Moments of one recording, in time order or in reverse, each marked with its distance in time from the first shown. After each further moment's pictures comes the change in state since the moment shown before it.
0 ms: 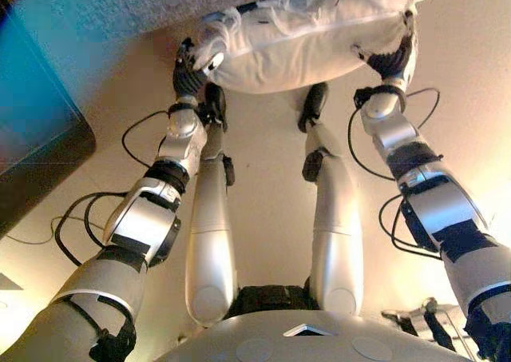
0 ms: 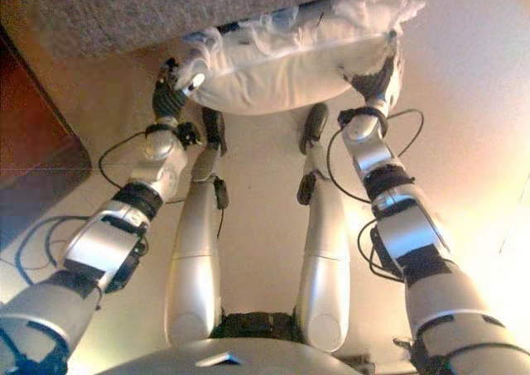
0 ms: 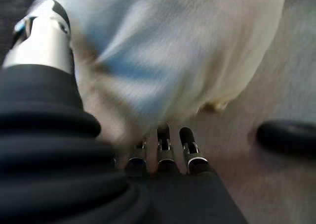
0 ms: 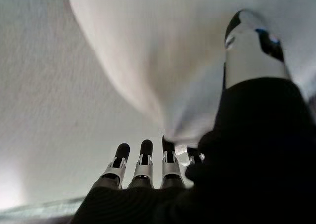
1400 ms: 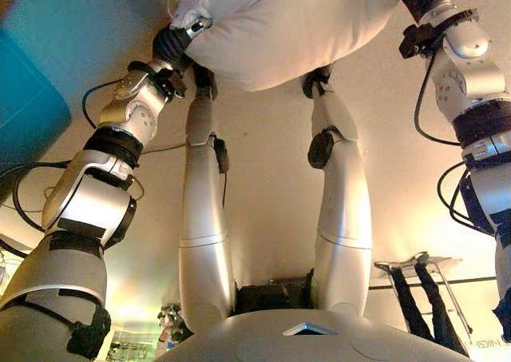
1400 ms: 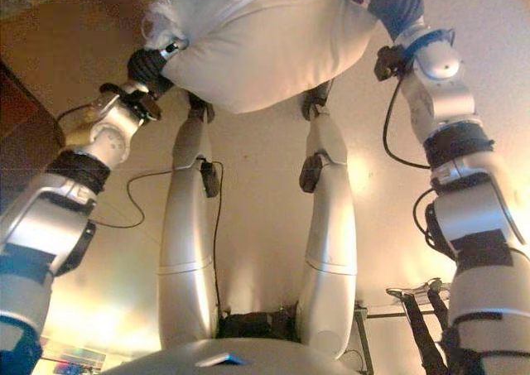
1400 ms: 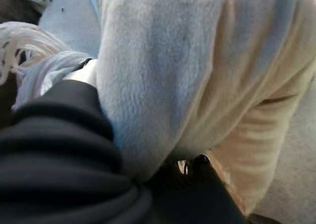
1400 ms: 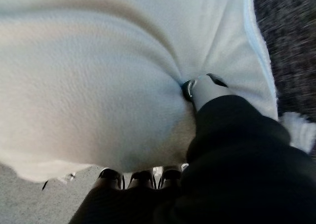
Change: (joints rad) left arm -0.027 0.262 -0.099 -0.126 -0.427 0.187 -0.565; right arm -0.010 -0.294 0.056 -0.220 0.593 -0.128 0.816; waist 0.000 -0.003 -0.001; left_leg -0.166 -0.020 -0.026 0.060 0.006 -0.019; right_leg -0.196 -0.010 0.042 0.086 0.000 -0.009
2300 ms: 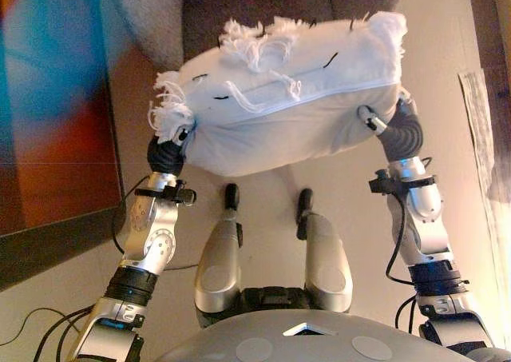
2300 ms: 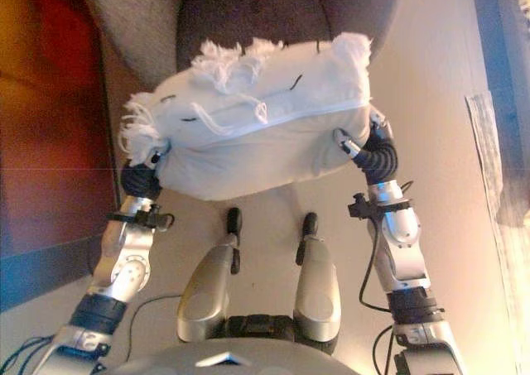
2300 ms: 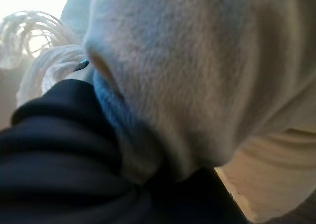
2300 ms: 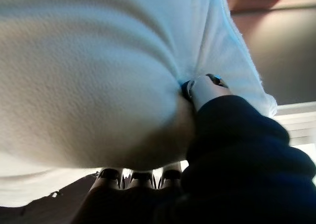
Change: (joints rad) left arm 0.917 -0.227 0.336 -0.858 0.377 -0.304 0.219; right arm 0.981 0.322 -0.458 -0.868 -0.329 -0.191 -0.045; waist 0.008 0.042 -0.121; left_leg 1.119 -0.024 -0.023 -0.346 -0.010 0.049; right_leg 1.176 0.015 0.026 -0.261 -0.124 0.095
